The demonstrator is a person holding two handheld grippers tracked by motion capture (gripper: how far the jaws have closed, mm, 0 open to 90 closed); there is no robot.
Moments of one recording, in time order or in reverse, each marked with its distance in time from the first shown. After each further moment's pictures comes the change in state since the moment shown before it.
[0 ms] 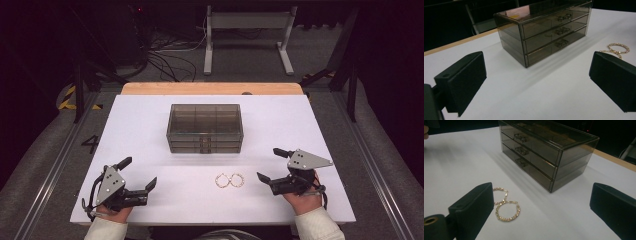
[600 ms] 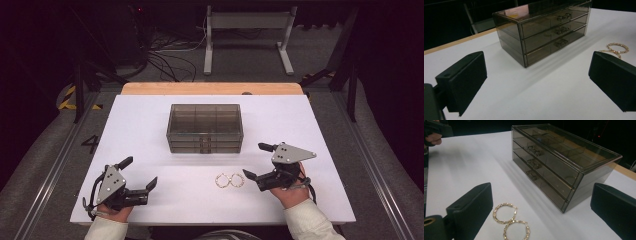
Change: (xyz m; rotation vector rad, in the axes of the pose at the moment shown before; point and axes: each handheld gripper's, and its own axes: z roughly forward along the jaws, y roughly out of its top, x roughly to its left) left arm 0.001 0.000 0.002 0.003 -0.009 0.000; right arm 0.011 0.026 0.028 -0.008 0.067 -0.051
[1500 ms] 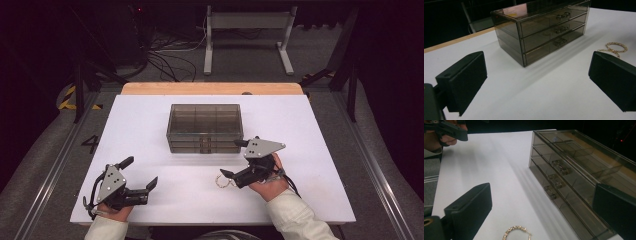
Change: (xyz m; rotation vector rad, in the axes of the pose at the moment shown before) left arm 0.002 -0.001 0.002 0.002 -0.014 -0.007; right arm 0.018 0.030 0.052 0.030 0.115 -0.086
